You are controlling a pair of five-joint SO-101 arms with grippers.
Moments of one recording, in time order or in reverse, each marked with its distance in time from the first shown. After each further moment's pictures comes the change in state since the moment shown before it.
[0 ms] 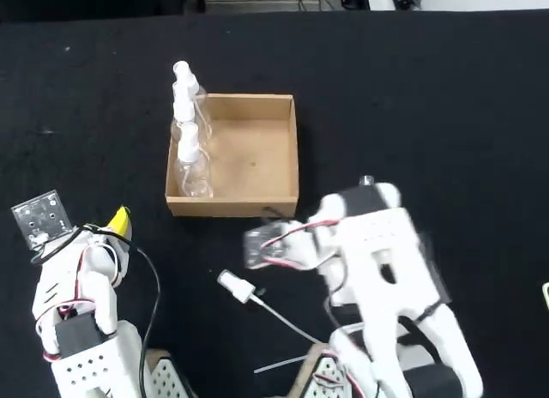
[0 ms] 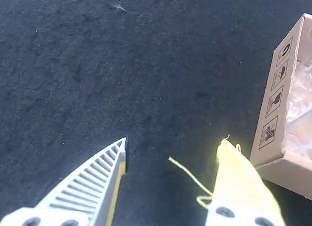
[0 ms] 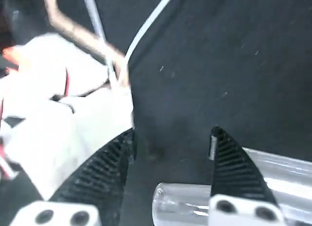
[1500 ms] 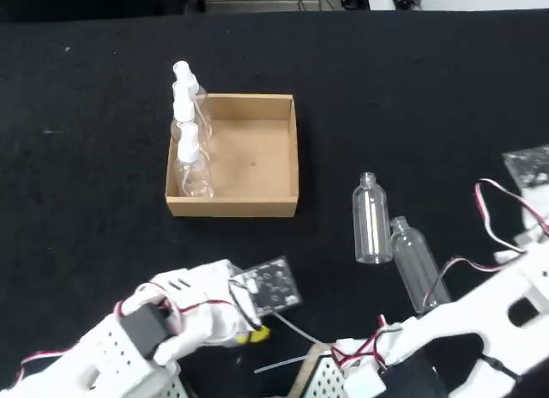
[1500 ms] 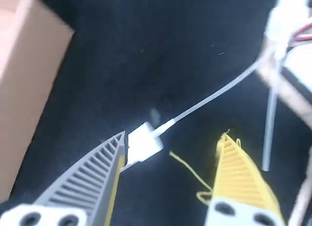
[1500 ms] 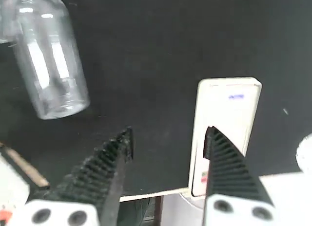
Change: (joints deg) left arm 72.4 24.1 -12.1 5.5 -26.8; right arm 68.7 0.0 -25.7 -12.2 -19.3
